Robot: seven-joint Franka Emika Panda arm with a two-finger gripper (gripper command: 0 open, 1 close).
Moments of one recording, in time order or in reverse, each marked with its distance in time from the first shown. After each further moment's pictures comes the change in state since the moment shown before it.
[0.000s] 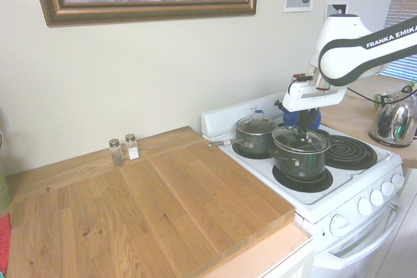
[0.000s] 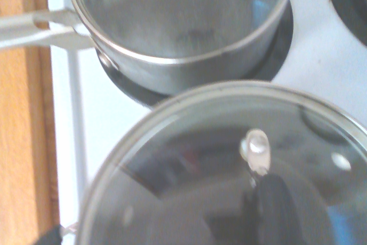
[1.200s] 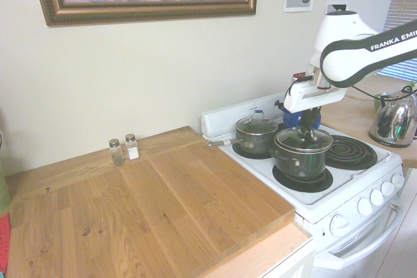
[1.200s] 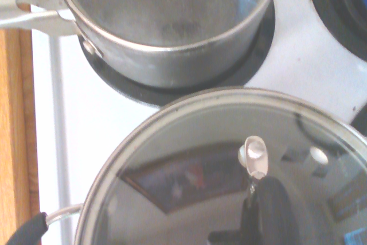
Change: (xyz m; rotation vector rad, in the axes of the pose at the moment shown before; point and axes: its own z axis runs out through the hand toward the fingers) arm -0.009 -0.003 -0.009 -0.032 0.054 -0.031
